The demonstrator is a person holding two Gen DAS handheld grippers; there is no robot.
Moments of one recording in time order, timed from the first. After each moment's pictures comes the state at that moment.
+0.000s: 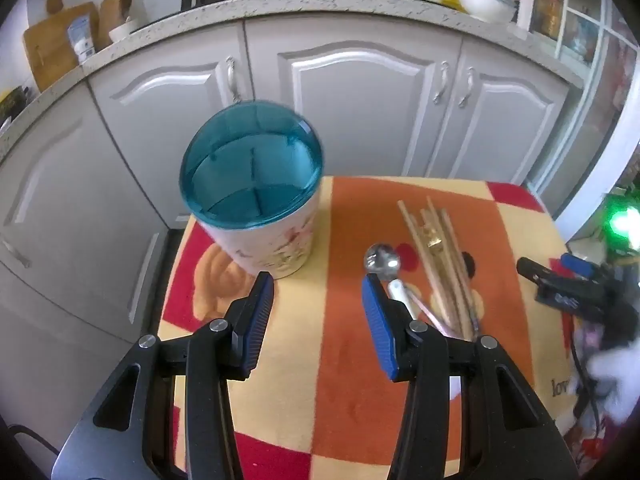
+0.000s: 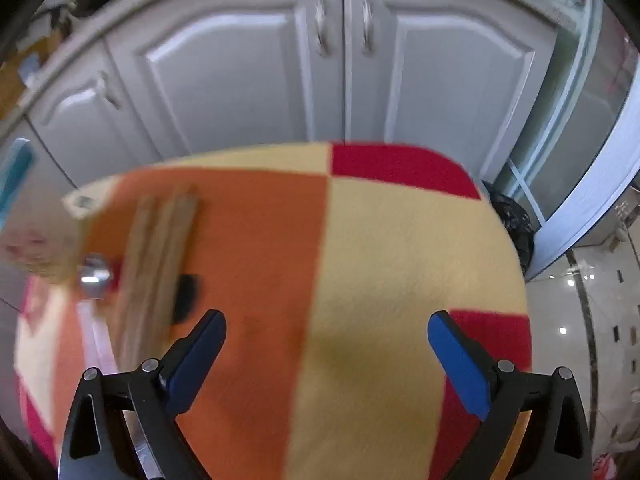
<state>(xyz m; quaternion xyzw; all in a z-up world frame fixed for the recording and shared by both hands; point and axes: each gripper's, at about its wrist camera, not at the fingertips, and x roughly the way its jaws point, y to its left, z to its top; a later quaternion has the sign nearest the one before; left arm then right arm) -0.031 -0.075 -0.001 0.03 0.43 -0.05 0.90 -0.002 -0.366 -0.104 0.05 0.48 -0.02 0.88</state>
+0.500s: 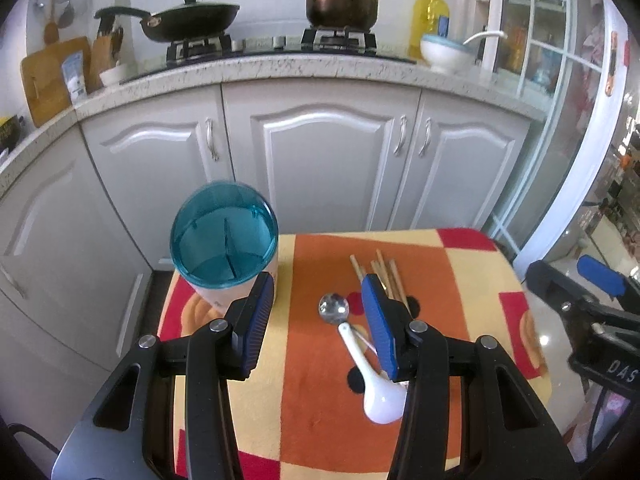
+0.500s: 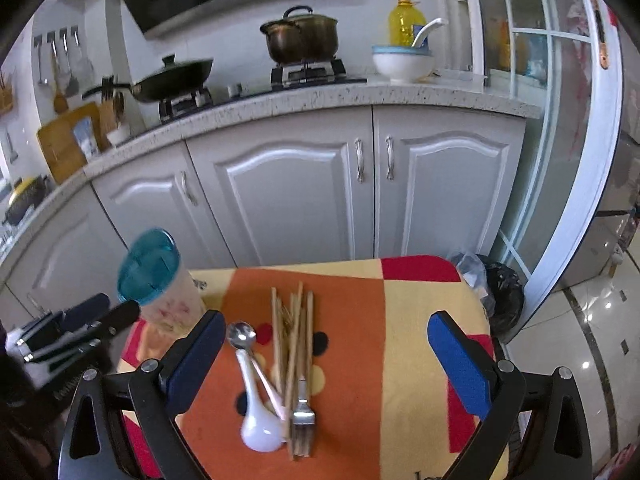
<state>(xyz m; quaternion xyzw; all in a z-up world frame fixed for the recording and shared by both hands) -0.055 -0.099 0.060 0.01 0.36 -0.09 0.93 -0.091 -0.302 0.051 0.07 0.35 -0.01 0.94</state>
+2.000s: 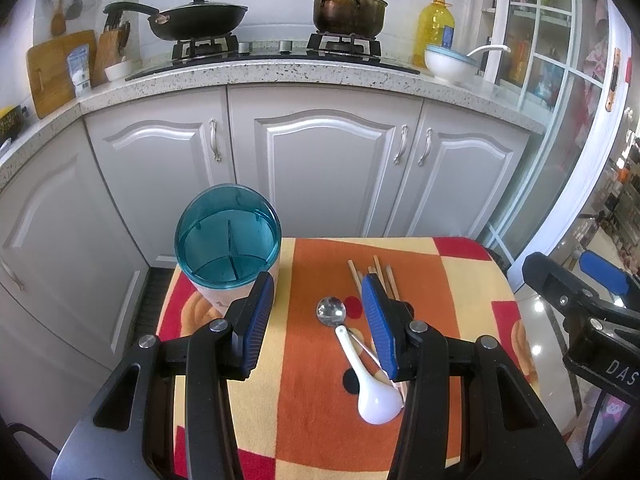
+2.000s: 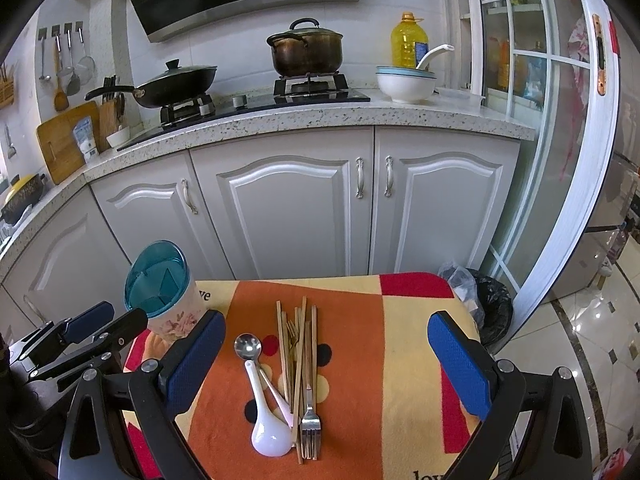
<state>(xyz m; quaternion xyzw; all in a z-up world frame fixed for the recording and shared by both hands) -0.060 -0.095 0.068 0.00 0.36 -0.08 0.93 -0.096 -0.280 0.073 0.04 0.33 -0.03 0.94</state>
